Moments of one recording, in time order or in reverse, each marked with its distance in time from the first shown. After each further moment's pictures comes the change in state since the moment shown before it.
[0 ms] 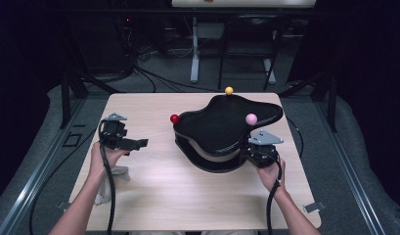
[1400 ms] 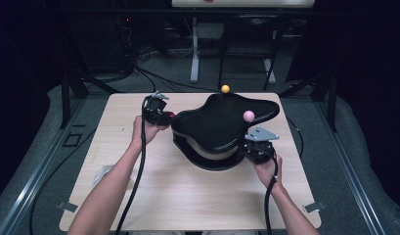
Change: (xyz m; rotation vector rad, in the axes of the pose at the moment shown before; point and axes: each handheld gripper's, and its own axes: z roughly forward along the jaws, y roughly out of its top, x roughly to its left) left arm -0.037 0.071 0.078 -0.006 -0.049 0.118; right arm -0.002 0.009 0.014 0.020 -0.021 -0.002
